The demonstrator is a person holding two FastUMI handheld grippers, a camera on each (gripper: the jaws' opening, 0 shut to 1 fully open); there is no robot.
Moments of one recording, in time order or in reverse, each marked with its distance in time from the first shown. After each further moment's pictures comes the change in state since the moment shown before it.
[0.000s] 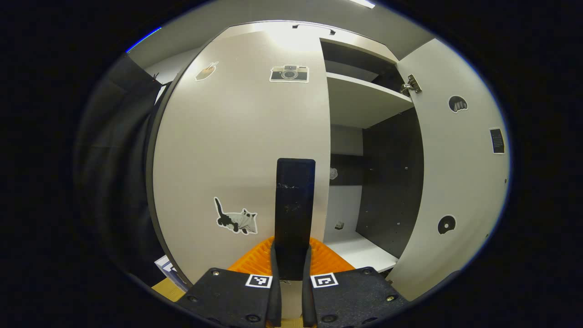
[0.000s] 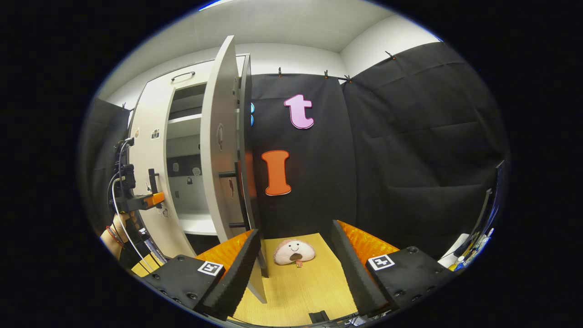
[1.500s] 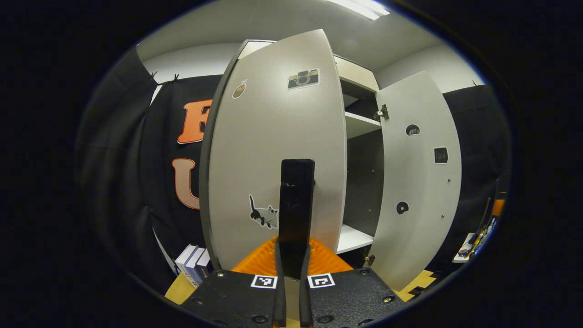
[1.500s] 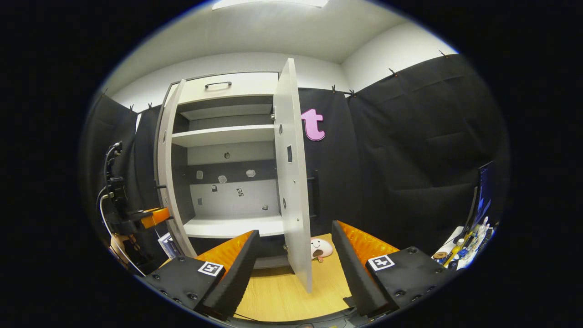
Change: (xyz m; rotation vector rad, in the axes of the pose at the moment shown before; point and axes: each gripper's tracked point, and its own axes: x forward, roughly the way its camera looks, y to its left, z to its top) left arm -0.130 0.085 -0.006 -0.019 -0.028 -0.182; right arm -0.115 0.145 -0.007 0.015 -0.055 -0.046
